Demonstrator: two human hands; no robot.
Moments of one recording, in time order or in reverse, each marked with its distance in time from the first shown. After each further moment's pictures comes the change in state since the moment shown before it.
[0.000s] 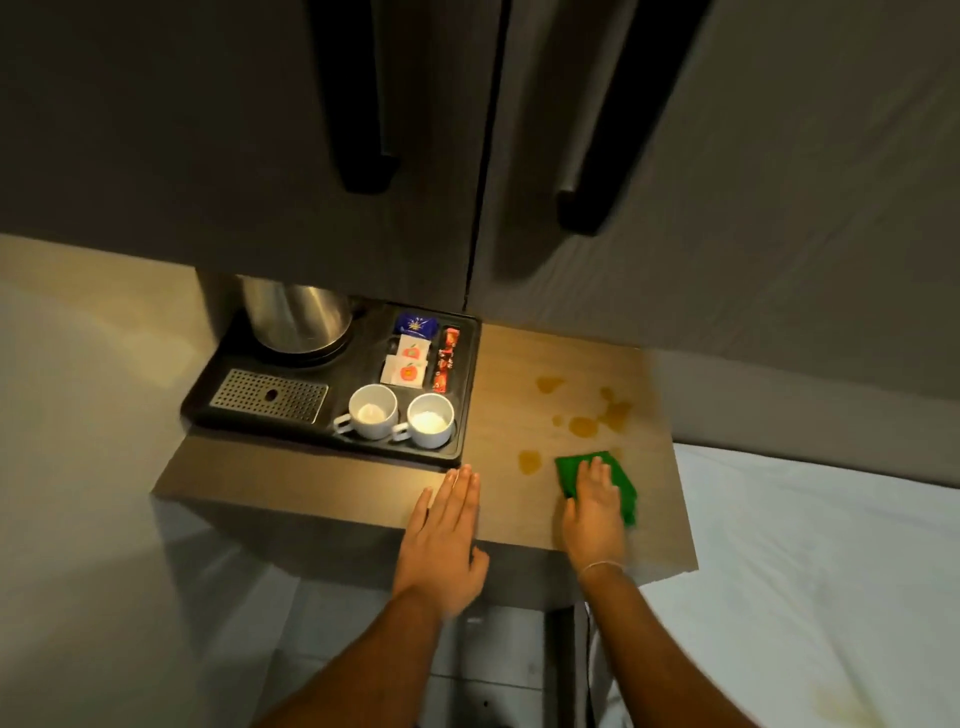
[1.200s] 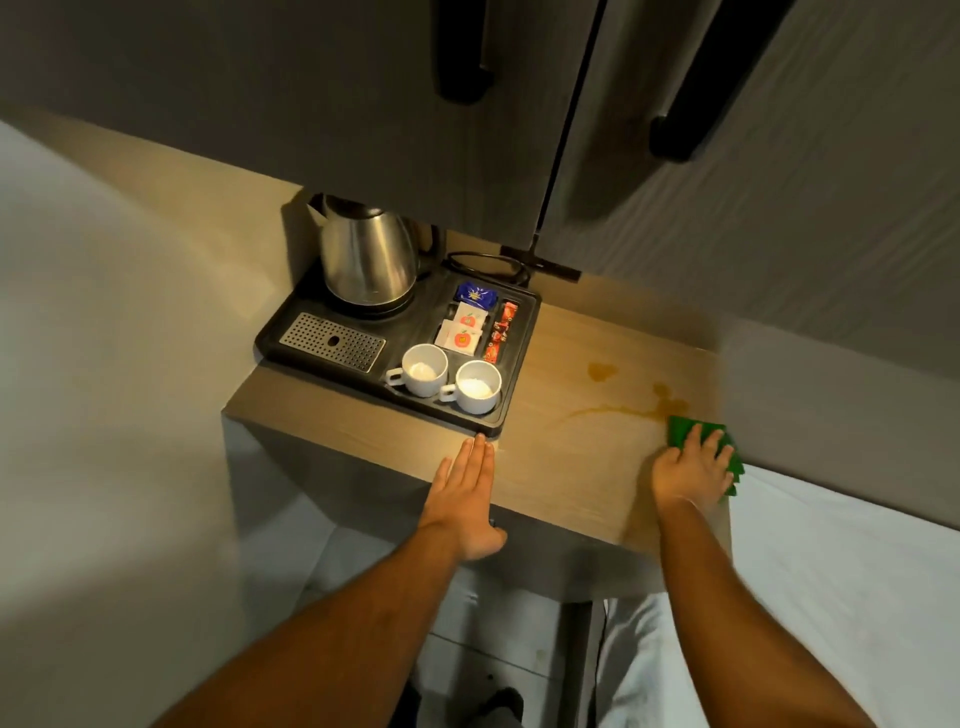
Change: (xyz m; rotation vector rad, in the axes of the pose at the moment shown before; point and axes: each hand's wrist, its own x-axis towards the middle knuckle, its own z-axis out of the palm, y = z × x) left_hand 0.008 -0.009 -0.002 -0.078 -0.226 -0.163; right_hand 0.070 0.031 -0.053 -0.068 0.082 0.185
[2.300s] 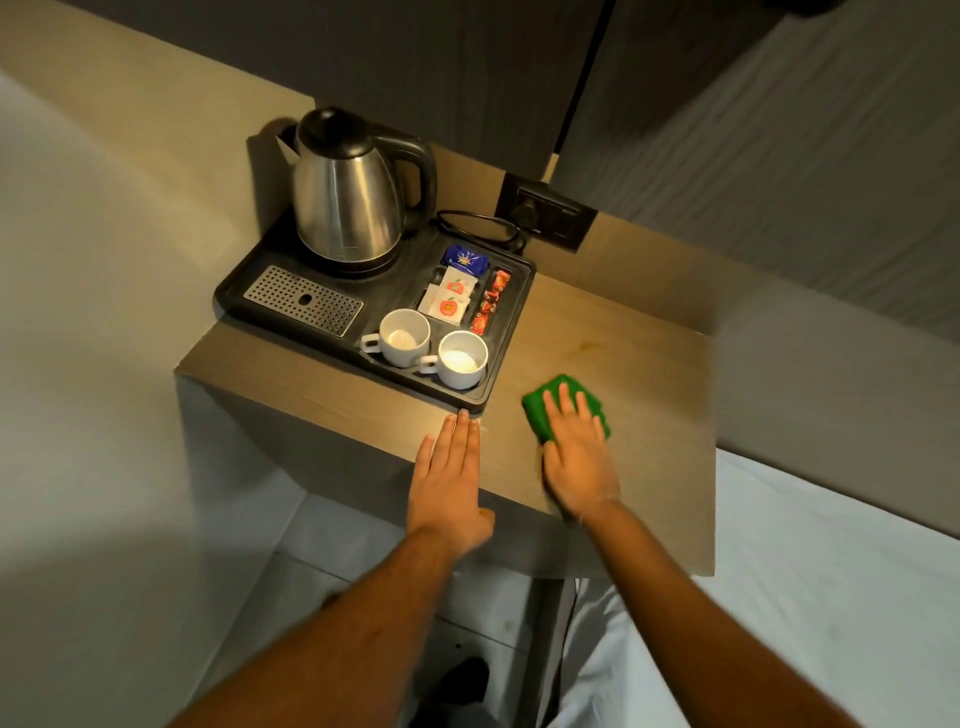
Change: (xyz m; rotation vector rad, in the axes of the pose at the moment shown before) left_hand 0.001 0.022 0.020 0.022 0.180 -0.104; right_hand -0.046 -0.053 0.053 -0.067 -0.193 -0.692
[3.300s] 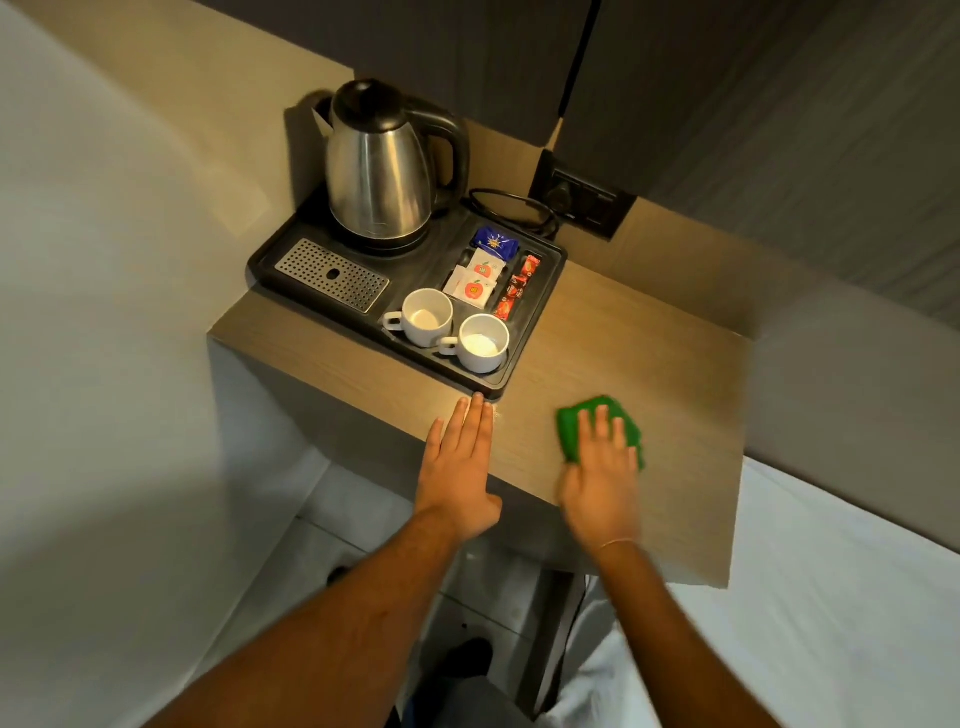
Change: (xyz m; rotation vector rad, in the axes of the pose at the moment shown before) left_hand 0.001 0.002 0.009 -0.035 0.030 -0.045; right_hand -0.037 0.012 0.016 -0.050 0.047 0.091
